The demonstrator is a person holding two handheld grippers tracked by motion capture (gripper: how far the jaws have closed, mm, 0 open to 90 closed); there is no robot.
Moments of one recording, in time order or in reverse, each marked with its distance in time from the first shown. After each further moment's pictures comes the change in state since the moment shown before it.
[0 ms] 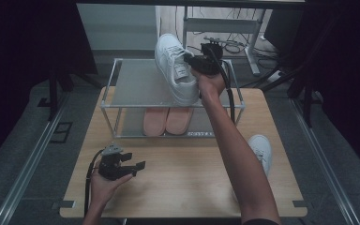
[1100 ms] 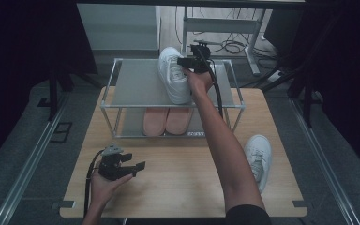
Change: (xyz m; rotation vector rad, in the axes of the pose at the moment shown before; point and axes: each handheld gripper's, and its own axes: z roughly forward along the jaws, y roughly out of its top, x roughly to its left) left arm 0.002 -0.002 0.002 0.005 -0.002 -0.004; right arm -0.022 -0.013 0.072 0.111 -0.086 0.076
